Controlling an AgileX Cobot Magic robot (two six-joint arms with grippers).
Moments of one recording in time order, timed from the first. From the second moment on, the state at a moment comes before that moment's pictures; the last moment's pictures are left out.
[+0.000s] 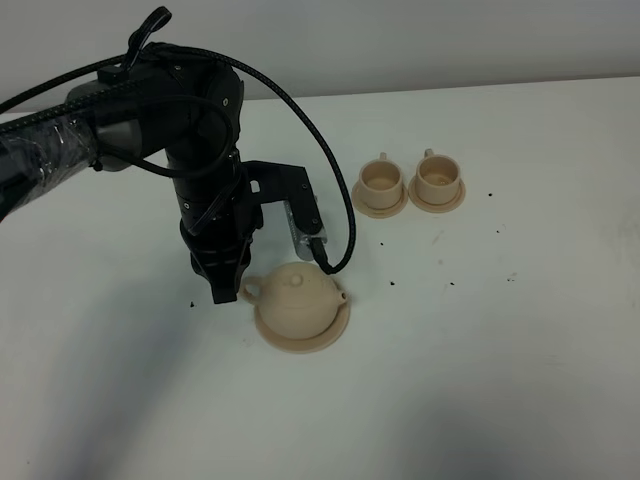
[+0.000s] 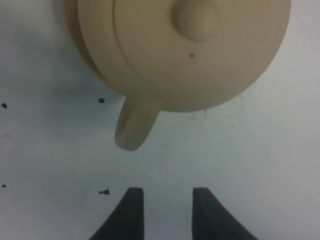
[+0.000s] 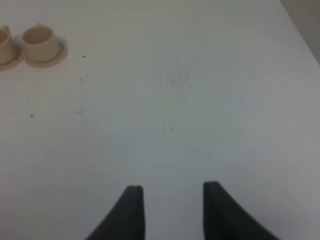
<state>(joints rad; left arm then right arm) -0.48 2.06 -1.56 0.03 1.19 0.89 -0.14 -0.01 -0.49 0.16 1.07 -0.18</state>
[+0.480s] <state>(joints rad) -0.48 2.07 -1.56 0.02 1.15 0.93 -0.14 -0.01 -0.49 0.16 1.07 -0.18</state>
